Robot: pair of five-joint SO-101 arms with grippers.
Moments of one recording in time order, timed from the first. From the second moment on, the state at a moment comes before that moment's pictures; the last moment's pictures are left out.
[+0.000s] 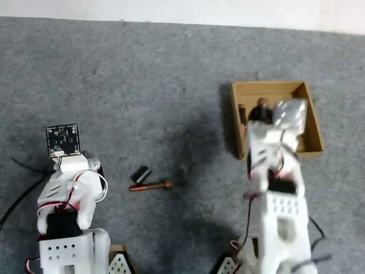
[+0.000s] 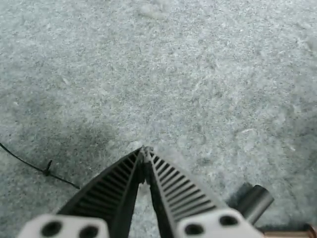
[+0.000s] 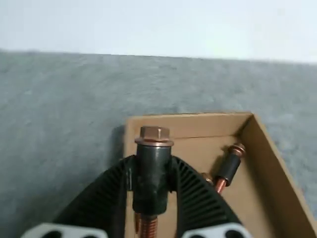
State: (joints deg) left arm -13.3 -86.5 77.3 57.9 5.1; right arm 1.3 -46.5 65.4 8.8 4.5
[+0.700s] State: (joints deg) left arm -13.3 -86.5 77.3 57.3 5.1; right arm 3.8 -6.2 47.7 0.8 -1.9
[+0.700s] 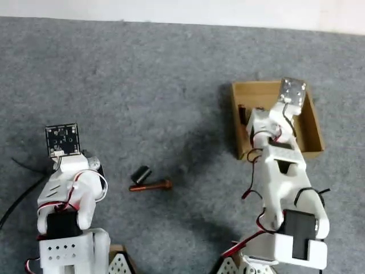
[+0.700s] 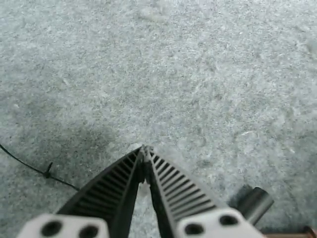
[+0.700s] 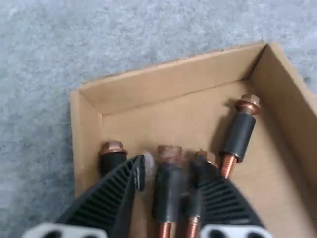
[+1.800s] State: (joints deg) left arm -18.5 -86.5 78.6 53.4 5.0; right arm -47.9 -56.8 74.0 25.3 17.3
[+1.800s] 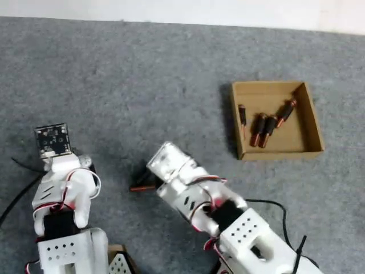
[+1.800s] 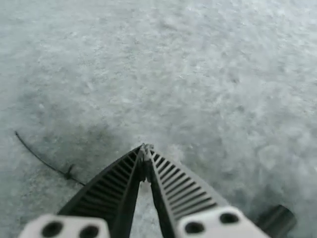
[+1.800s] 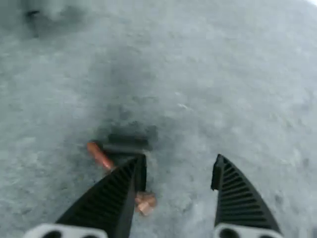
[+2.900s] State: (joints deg) left arm -24.1 -86.5 78.6 51.1 5.0; right arm -51.4 -1.6 42.9 25.2 26.0
